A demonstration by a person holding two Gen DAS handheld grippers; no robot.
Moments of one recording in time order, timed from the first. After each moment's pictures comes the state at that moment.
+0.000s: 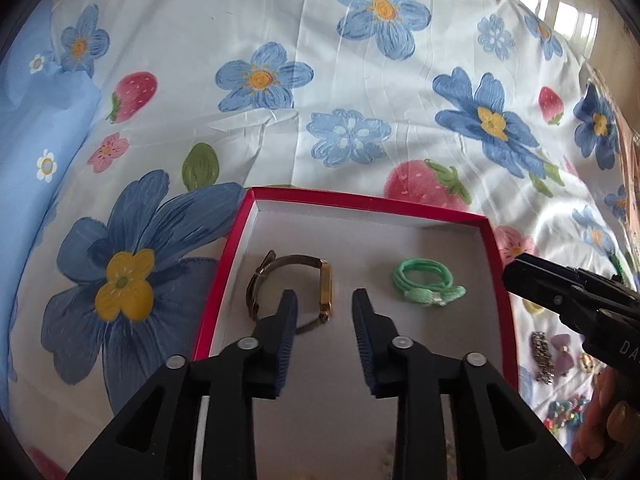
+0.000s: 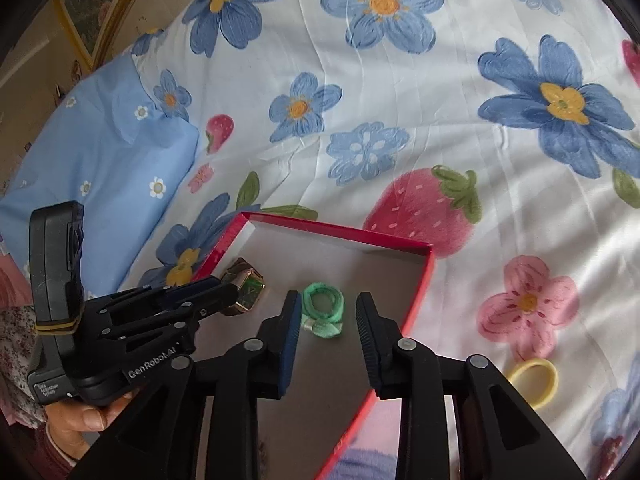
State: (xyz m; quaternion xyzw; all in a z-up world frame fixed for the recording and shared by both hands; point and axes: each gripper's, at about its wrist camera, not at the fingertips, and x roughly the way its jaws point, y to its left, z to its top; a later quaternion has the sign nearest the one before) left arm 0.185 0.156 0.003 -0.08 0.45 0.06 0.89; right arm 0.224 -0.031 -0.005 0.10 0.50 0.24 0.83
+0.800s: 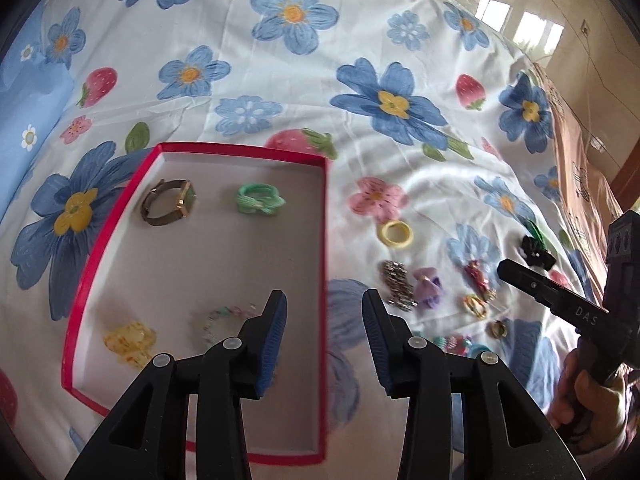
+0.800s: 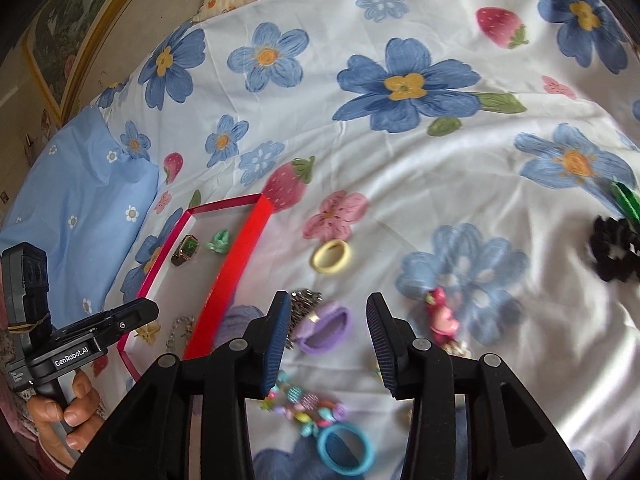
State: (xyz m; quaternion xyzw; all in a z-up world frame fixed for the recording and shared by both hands) left arm 0.089 0.058 0.045 -0.12 0.44 -0.02 0.89; right arm 0.121 -0.191 0.028 0.14 0.49 0.14 0.85
